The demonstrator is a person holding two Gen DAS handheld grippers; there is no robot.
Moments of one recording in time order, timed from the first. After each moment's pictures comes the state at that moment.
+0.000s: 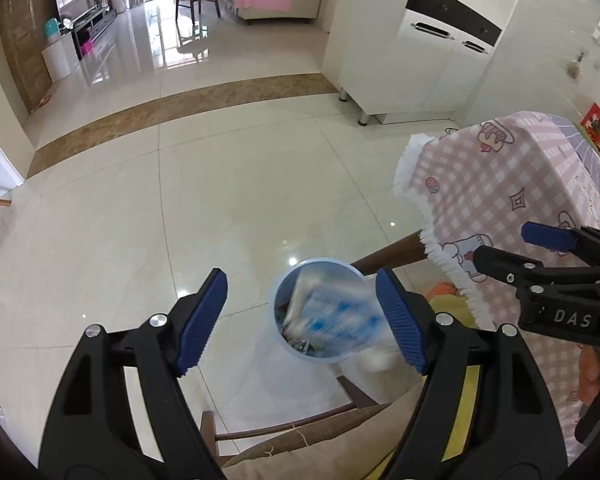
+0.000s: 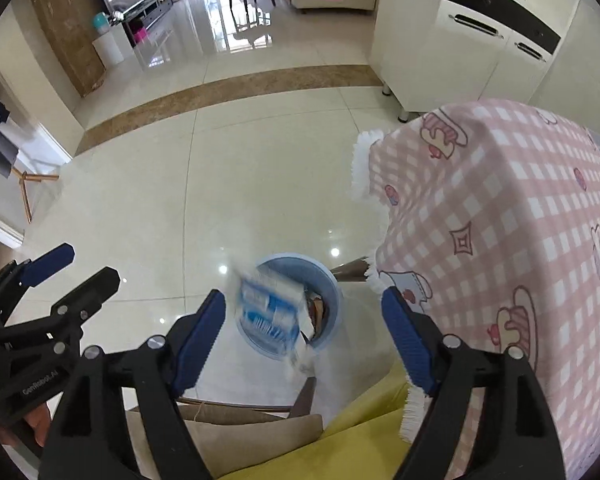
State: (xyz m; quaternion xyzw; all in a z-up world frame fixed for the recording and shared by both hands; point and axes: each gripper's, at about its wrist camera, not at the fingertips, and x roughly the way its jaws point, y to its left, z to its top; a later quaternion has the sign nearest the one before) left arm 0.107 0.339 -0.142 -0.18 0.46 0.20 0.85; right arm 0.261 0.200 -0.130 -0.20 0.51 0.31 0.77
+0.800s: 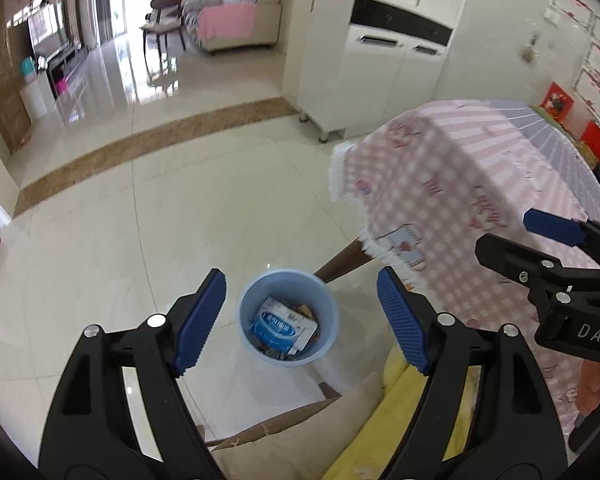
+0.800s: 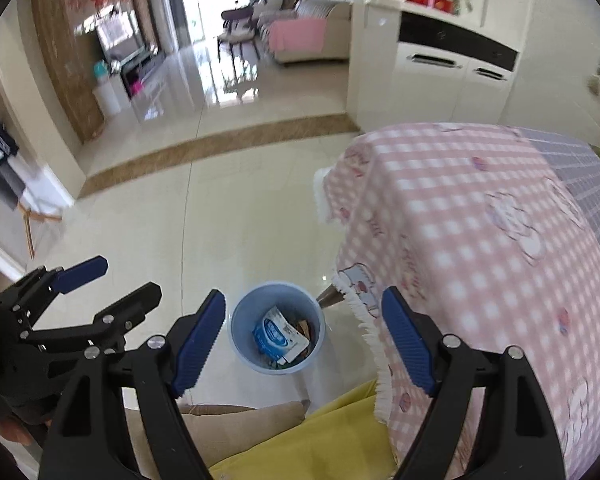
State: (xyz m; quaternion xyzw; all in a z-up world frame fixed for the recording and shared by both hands) left arm 0.091 0.245 -0.096 -0.13 0.41 0.15 0.89; right arm 0.215 0.094 -0.067 -0.13 0.43 0.31 0.84
